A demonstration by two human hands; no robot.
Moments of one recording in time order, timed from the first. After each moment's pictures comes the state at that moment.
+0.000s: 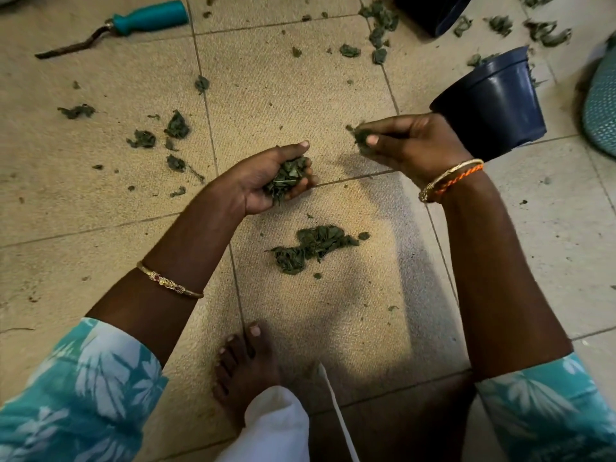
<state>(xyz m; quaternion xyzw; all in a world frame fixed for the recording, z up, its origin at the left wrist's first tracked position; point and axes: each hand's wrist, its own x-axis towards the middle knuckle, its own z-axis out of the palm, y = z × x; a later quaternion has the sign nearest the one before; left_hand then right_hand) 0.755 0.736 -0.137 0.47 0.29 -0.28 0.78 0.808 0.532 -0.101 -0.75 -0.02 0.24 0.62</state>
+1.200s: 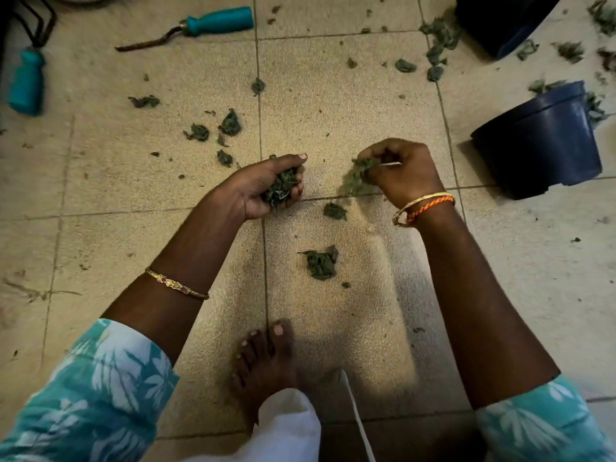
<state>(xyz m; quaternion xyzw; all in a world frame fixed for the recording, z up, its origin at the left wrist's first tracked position) 0.733 0.786 -0.149 0.48 0.35 -0.23 0.77 0.789 0.591 -0.122 -0.85 -0.05 0.18 0.49</state>
